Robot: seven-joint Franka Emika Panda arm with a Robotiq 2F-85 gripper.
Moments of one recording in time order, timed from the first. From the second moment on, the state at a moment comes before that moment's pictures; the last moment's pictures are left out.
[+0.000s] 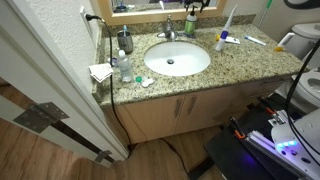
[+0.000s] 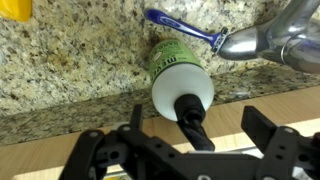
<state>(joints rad) -0.05 0.84 -0.10 -1.01 0.07 2.09 0.35</state>
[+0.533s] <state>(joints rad) -0.06 0.85 -0.10 -1.01 0.07 2.09 0.36</state>
